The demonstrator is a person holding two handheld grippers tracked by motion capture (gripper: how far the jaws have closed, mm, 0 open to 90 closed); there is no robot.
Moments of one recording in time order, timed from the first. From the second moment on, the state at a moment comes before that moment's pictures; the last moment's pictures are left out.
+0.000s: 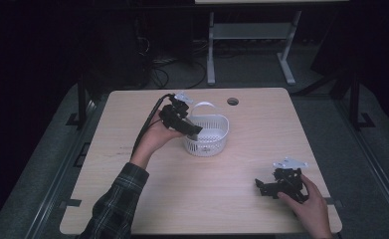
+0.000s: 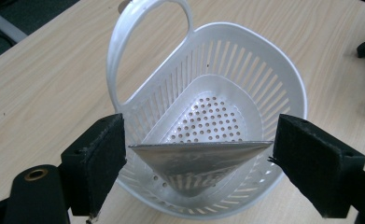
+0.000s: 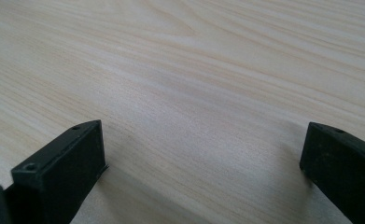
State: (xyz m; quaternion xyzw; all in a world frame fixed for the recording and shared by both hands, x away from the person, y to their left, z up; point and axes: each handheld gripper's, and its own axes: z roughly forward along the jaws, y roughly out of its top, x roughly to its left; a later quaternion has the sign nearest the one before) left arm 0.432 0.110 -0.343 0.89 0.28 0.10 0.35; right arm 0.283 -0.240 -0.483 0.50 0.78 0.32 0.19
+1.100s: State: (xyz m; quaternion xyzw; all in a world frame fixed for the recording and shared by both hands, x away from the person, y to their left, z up) left arm 0.371 0.184 -0.347 0.87 0.29 0.12 0.38; right arm 0.283 -0.240 -0.483 0.50 0.78 0.32 0.19
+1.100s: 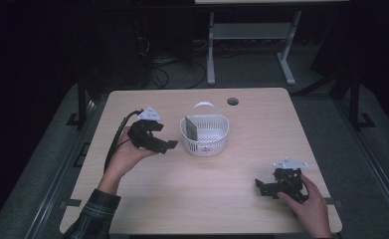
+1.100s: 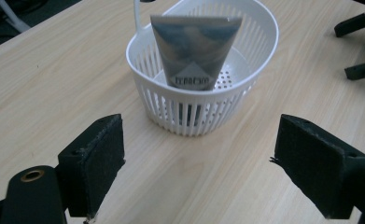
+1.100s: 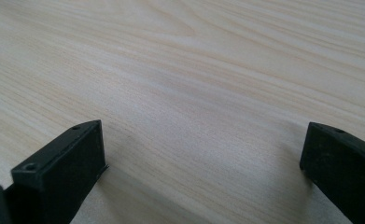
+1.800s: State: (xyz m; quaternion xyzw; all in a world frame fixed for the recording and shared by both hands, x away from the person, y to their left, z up) left arm 0.324 0.220 -0.381 0.85 0.30 0.15 0.40; right arm 0.283 -0.240 -0.483 0.50 0.78 0.32 0.19
